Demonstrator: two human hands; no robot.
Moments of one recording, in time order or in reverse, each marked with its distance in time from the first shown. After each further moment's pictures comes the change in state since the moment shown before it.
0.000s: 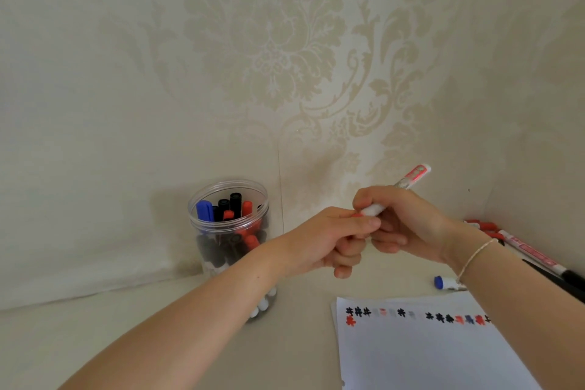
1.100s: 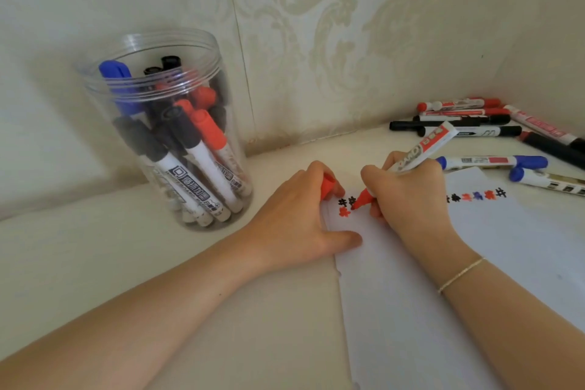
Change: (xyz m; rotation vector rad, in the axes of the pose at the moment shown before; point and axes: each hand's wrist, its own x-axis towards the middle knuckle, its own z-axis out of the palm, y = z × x) left_hand -0.023 -0.112 0.017 0.819 0.329 0.062; right_hand -0.018 0.131 0.029 -0.323 0.835 -0.016
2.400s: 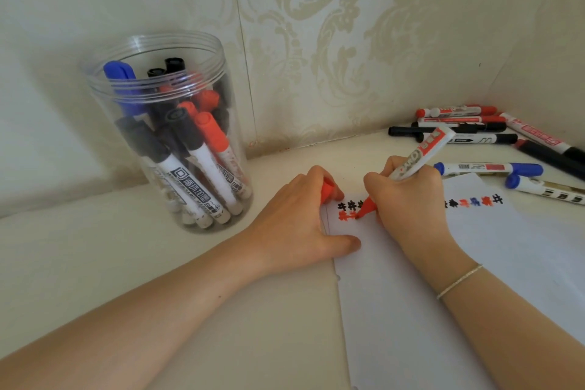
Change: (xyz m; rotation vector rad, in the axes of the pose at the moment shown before) left_hand 0.004 -0.005 0.004 0.022 -0.015 0.021; right_hand 0.004 0.005 0.001 0.051 0.041 -0.043
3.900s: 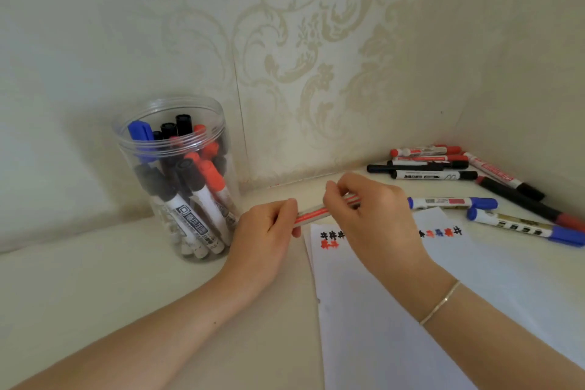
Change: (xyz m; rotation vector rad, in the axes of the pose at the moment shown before) left_hand -0.006 0.006 -0.009 -0.216 0.461 -0.140; right_hand -0.019 -0.035 -0.007 -0.360 -0.041 -0.629
